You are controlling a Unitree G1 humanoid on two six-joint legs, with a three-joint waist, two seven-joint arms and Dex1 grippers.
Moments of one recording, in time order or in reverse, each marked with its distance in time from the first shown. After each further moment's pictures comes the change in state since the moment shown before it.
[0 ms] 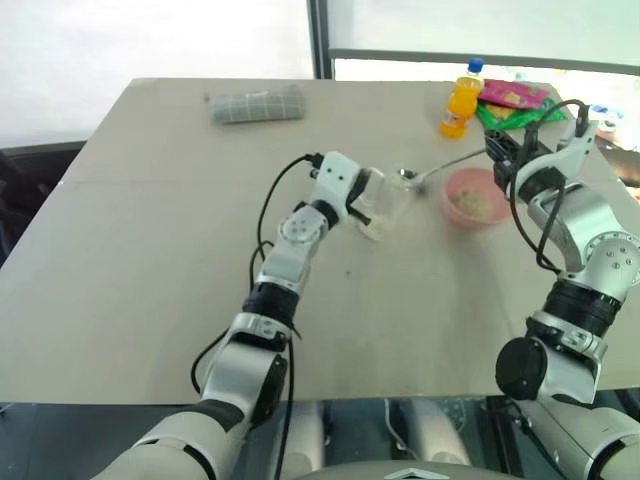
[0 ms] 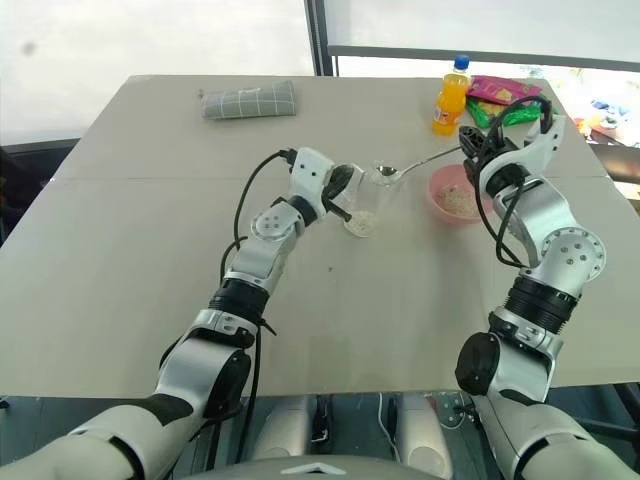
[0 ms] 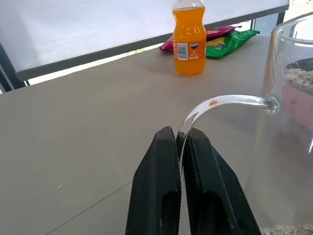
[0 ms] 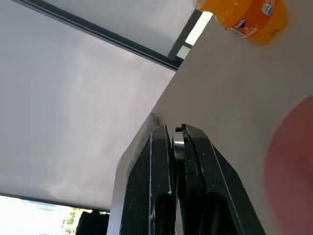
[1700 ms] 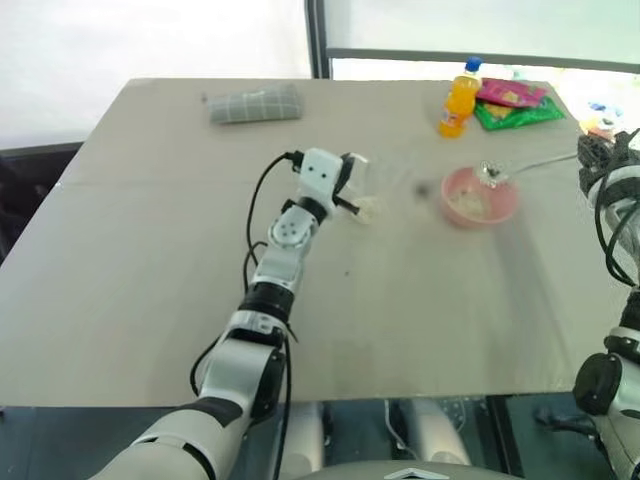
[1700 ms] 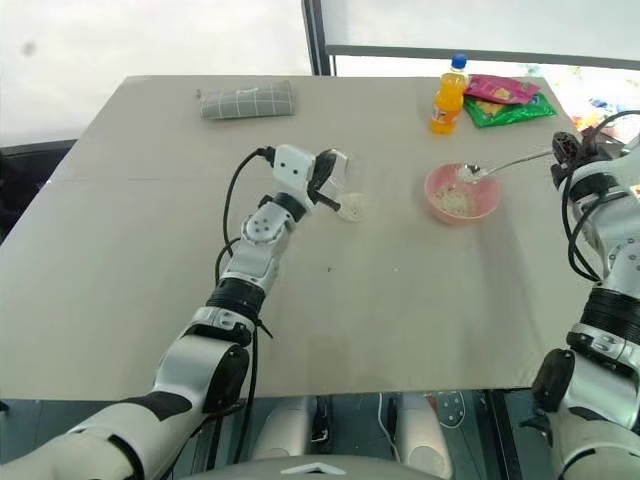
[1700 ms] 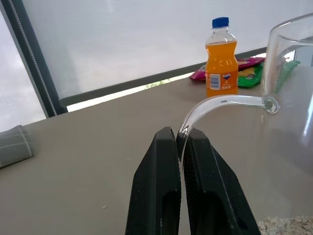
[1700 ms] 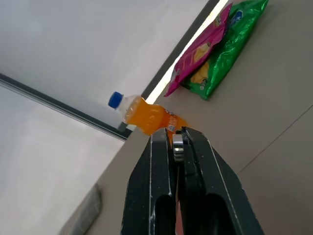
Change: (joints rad) left arm 0.008 0.024 0.069 0.092 0.003 -0.245 0.072; right arm 0.096 -0.412 0.137 0.235 -0.125 -0.243 0.255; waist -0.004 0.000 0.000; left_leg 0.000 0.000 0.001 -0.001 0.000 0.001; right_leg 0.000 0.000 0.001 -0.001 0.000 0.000
